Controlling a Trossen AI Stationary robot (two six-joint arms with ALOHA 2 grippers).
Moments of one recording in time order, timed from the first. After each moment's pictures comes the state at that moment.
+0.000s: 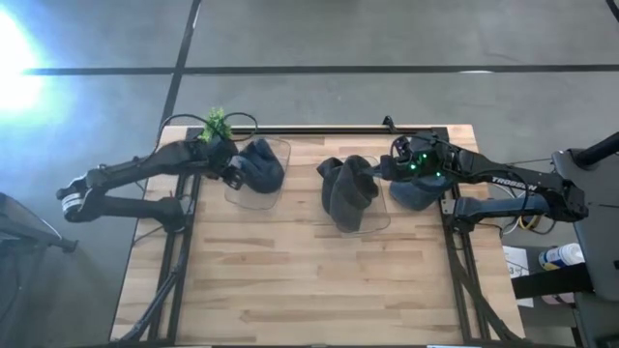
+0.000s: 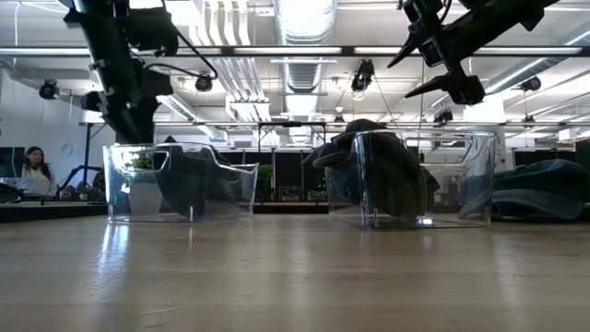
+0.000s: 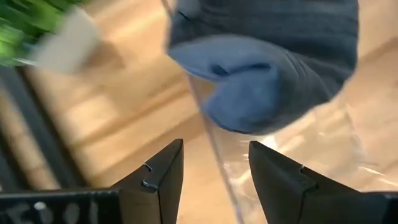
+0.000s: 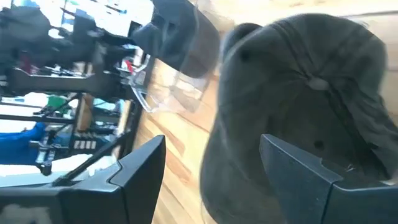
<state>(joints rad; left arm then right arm) 0.51 1.00 0.81 -0.93 -0.22 -0.47 -0.37 0.94 0.77 -0.37 -0.16 1.11</state>
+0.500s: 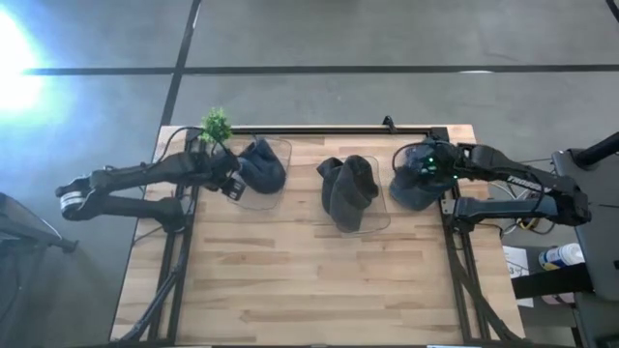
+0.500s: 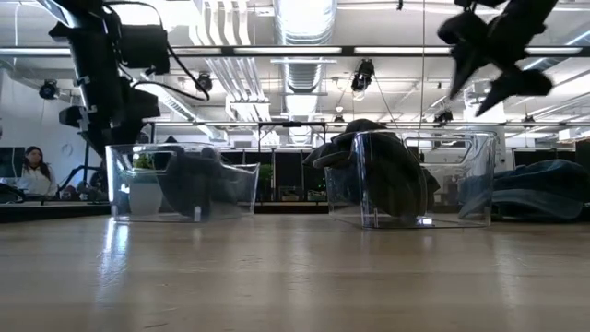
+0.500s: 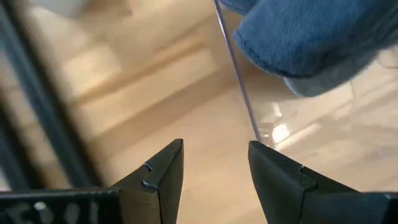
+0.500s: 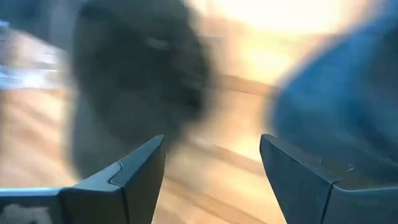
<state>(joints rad) 0.45 0.99 0.69 -0.95 -0.25 -0.60 -0.37 0.86 0.86 -0.93 0.00 0.99</state>
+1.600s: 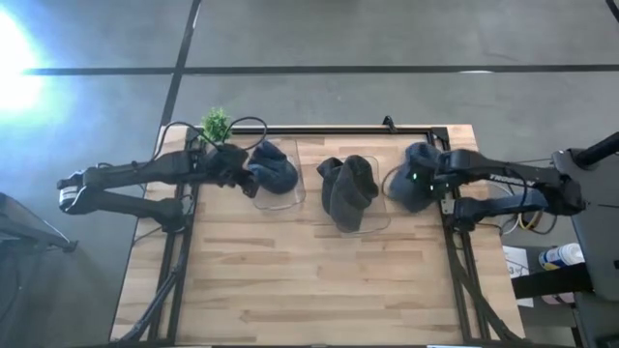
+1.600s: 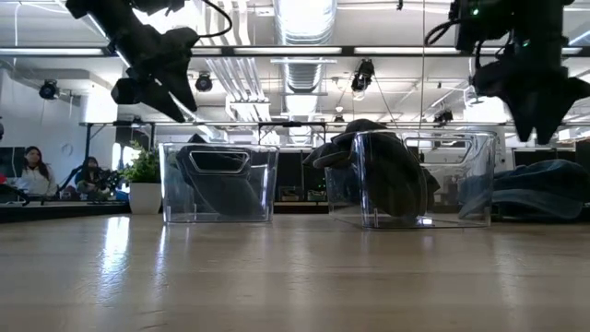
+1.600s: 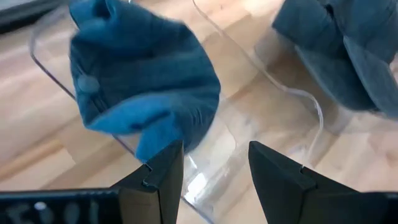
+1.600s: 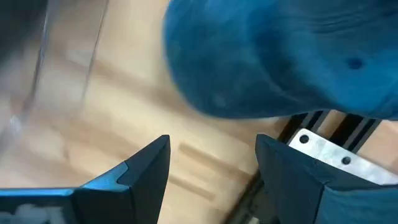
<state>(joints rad) 0.28 0.98 0.84 -0.67 -0.16 -0.64 -0.33 0.99 0.84 -1.32 0.05 0.82</state>
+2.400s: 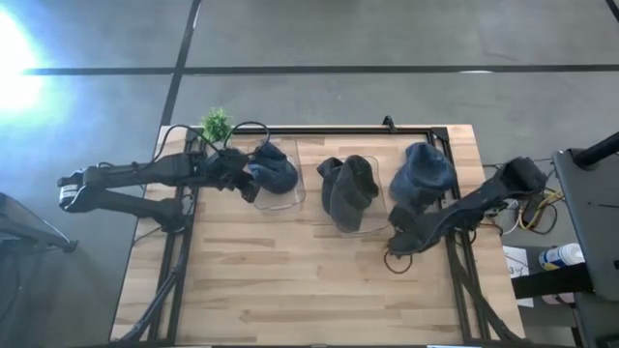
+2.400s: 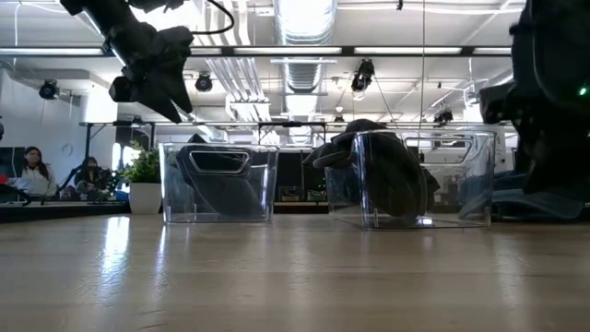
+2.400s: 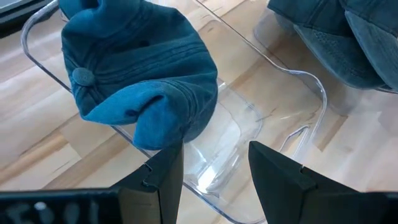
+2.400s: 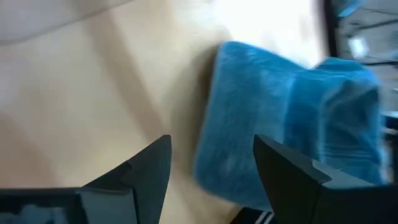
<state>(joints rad) 0.23 0.98 0.84 -0.70 -0.18 -0.61 0.42 1.41 0.69 -1.14 0.60 0.89</state>
